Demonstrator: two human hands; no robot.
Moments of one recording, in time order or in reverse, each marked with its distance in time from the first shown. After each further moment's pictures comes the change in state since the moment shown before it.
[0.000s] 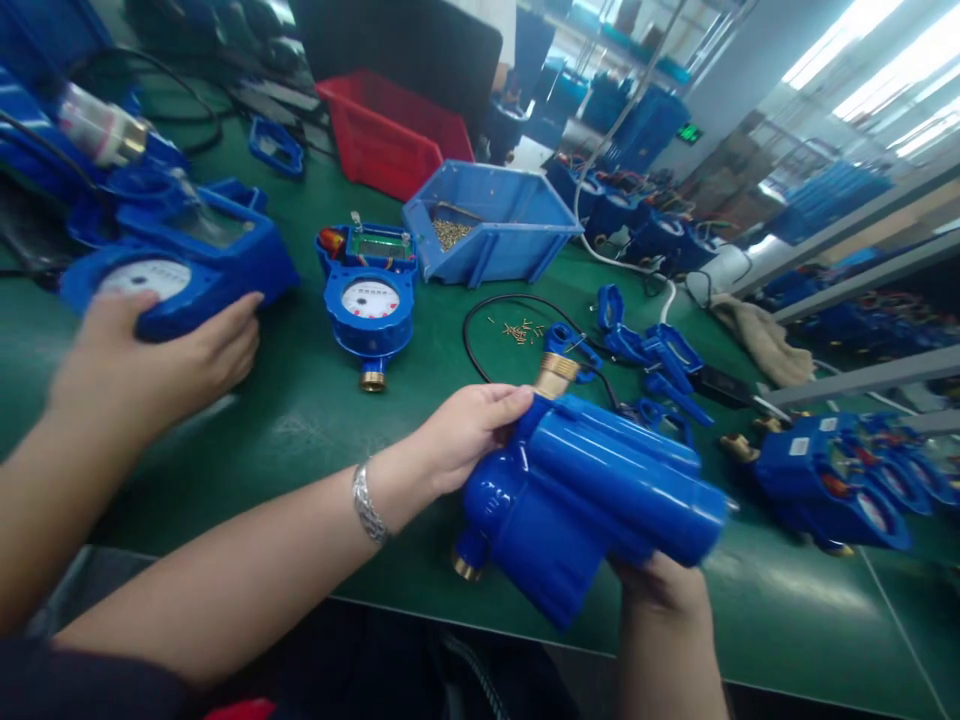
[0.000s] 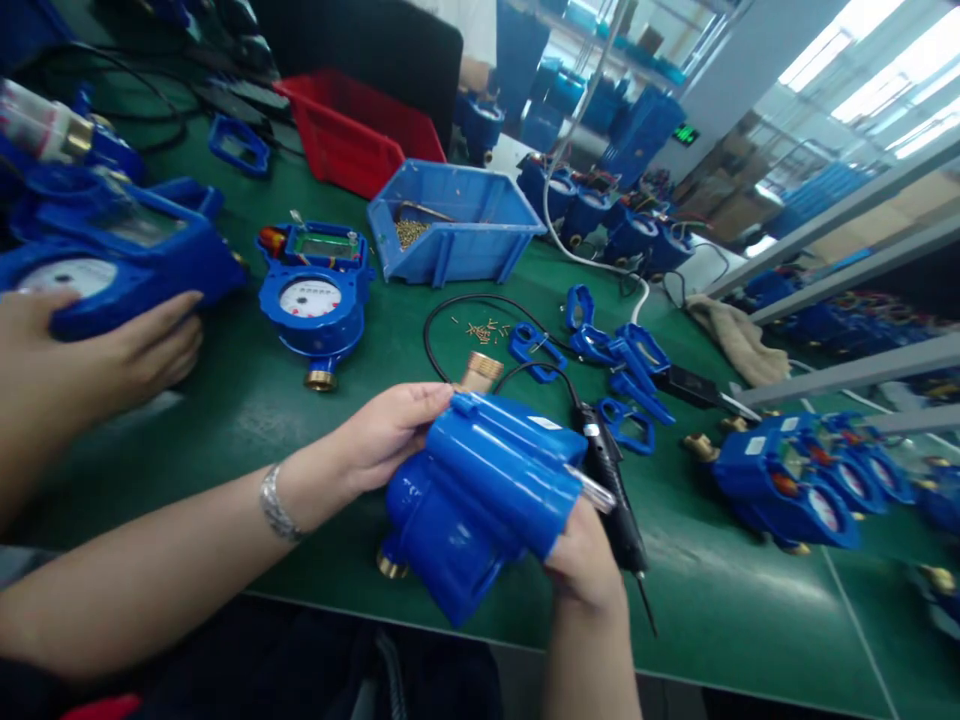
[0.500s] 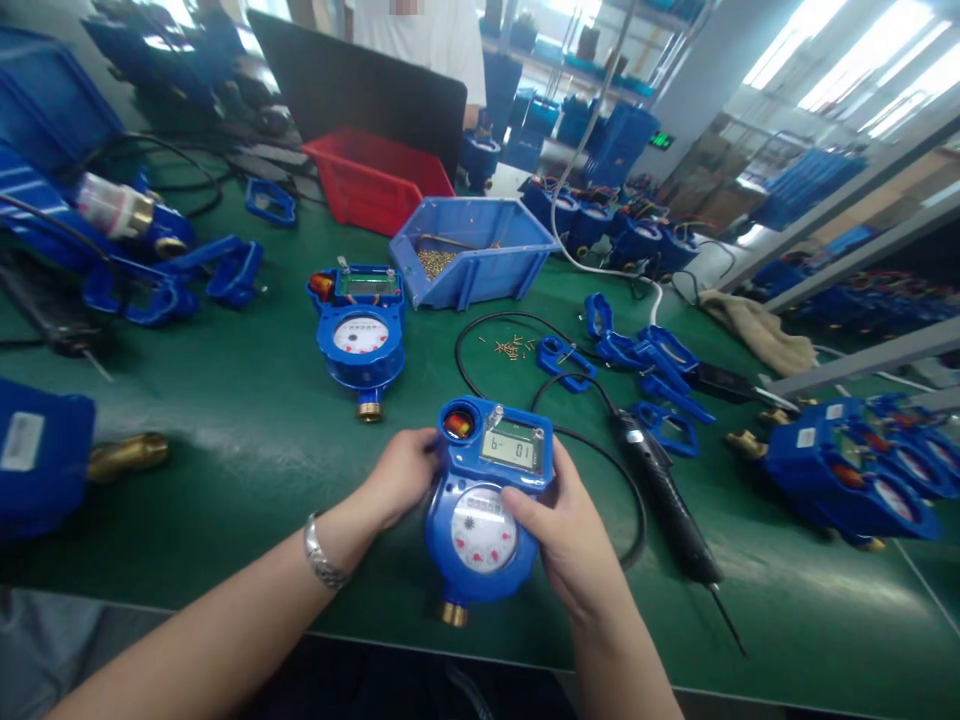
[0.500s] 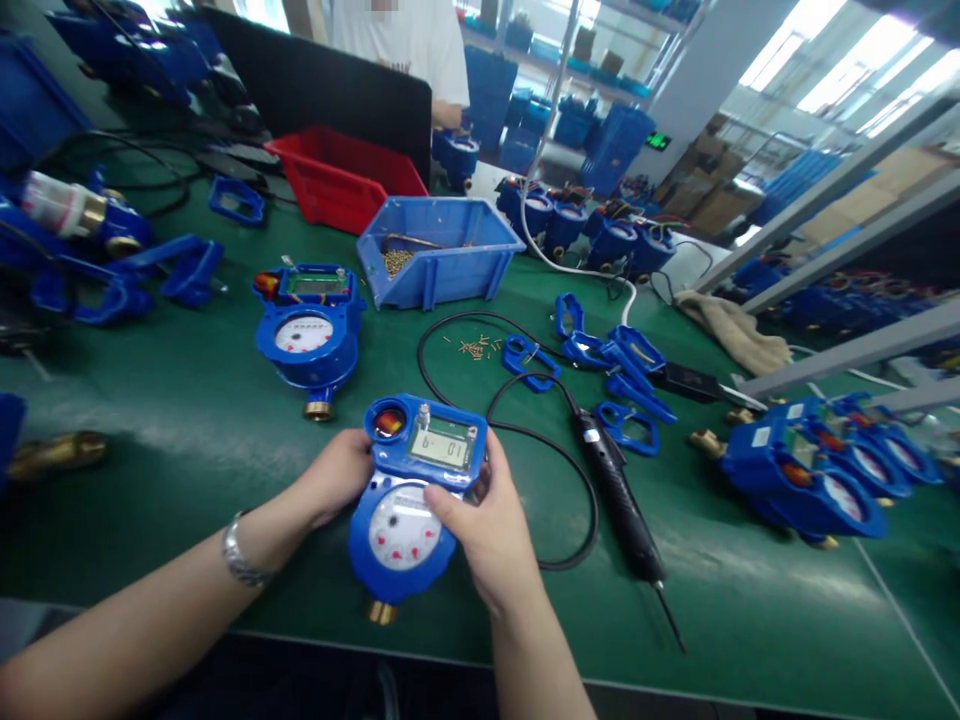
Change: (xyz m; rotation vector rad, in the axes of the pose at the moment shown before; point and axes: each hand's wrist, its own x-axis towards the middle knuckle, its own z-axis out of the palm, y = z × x) left_hand -0.015 -0.011 -0.058 0.647 0.407 0.089; right_hand 0.011 0.001 0.072 0.148 -0.020 0.113
